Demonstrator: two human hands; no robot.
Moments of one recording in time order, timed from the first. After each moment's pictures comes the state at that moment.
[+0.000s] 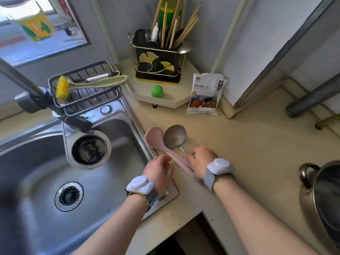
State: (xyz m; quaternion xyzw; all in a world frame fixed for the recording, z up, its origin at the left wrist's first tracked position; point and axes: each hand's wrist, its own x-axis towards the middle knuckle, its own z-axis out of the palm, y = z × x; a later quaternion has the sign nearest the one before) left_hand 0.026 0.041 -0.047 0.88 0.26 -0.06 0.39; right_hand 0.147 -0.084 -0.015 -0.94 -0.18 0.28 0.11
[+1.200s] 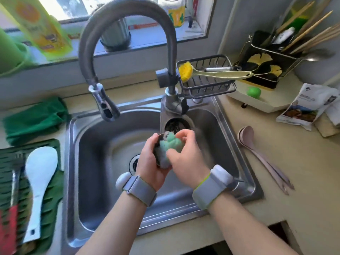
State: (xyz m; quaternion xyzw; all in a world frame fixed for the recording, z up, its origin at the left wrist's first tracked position) left_hand -0.144 0.208 0.040 0.22 0.41 0.18 0.87; right_hand -0.075 0.138 0.066 -0.78 -0.23 0.33 0.48
